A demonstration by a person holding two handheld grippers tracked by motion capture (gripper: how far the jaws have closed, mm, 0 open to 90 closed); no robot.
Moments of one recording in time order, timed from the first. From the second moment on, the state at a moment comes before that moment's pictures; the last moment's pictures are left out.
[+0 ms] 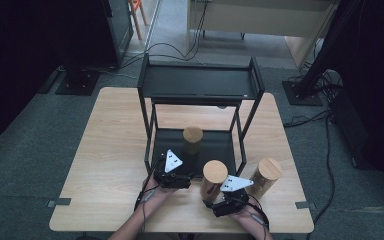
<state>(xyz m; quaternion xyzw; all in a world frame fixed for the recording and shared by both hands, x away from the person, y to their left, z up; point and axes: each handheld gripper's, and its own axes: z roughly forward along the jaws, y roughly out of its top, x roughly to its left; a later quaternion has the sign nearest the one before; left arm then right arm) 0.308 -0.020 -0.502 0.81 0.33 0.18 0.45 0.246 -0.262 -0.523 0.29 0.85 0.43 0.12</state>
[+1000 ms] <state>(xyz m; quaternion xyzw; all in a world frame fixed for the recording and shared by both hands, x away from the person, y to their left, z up) 0.291 -0.011 -0.503 0.81 0.32 0.18 0.45 0.246 -0.262 -0.523 0.29 0.85 0.43 0.13</state>
